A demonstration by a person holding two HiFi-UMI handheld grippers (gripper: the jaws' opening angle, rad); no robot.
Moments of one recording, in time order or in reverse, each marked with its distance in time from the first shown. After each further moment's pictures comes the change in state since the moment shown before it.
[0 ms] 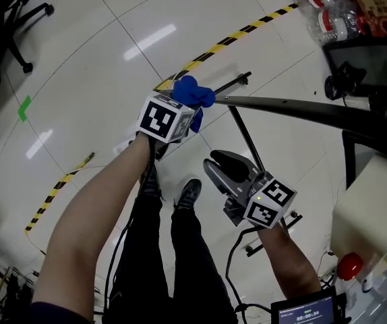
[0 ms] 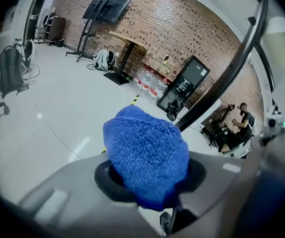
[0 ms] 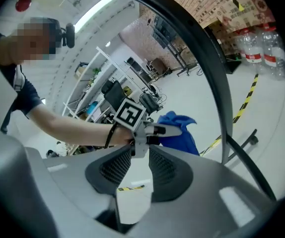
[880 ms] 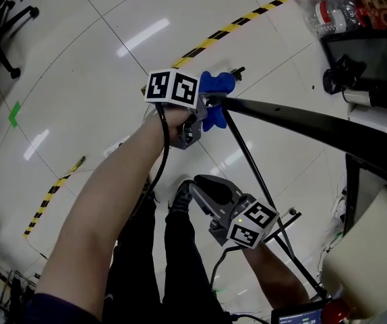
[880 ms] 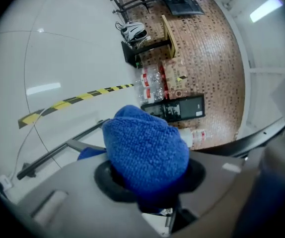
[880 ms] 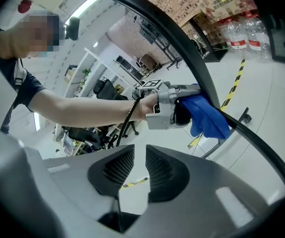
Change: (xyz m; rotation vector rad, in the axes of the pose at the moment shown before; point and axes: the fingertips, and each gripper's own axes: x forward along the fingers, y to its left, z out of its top) left arm 0.095 -0.053 0.036 -0.618 -0.004 -0.453; right arm -0.009 -0.007 -0.054 0.129 0.036 -0.042
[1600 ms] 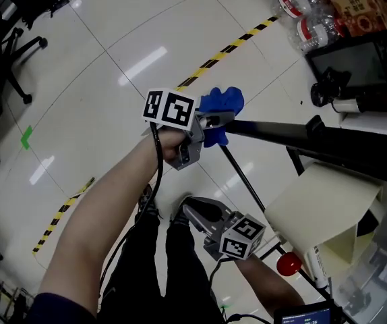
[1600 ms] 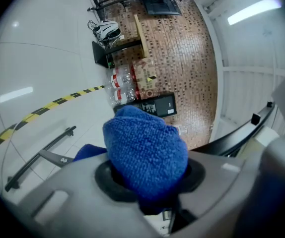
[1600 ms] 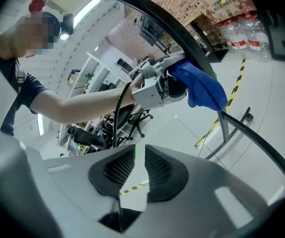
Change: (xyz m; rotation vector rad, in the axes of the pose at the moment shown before) left arm -0.034 -0.146 0.017 0.118 0.025 -0.244; right arm -0.025 0.050 0.010 0.040 -0.014 0.037
